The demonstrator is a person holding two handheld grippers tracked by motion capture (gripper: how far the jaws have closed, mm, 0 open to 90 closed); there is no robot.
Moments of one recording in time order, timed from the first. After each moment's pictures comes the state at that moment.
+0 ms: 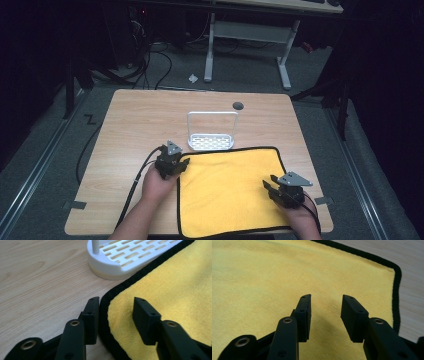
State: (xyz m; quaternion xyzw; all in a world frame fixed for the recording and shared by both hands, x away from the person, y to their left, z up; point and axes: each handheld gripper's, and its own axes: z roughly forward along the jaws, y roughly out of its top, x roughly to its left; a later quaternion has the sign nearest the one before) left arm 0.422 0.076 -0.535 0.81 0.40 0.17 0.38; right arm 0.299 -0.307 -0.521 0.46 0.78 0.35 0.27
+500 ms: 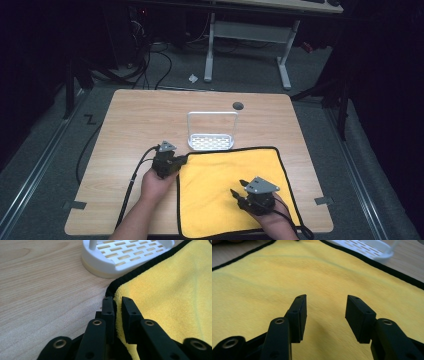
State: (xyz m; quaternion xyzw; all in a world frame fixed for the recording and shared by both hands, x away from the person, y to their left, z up) left arm 0.428 0.093 -0.539 0.79 0.42 0.08 0.43; right arm 0.286 -0.216 -0.508 0.36 0.82 0.37 0.23
